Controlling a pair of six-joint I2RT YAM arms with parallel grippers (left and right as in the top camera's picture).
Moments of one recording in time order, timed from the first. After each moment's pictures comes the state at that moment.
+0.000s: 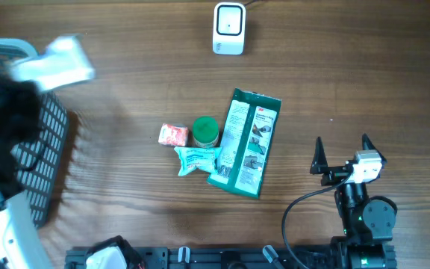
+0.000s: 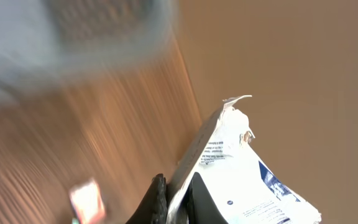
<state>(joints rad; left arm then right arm) 0.36 1.16 1.57 -1.08 0.25 -0.98 0.02 0.01 0.01 0.00 -0.03 -0.03</state>
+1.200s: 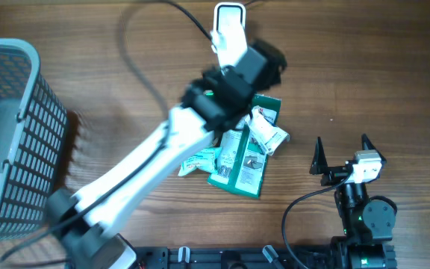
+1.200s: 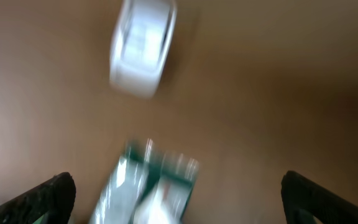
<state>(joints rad) -0.78 1.69 1.68 -0.69 -0.47 -0.82 0.03 0.01 0.01 0.00 -0.03 -0.03</state>
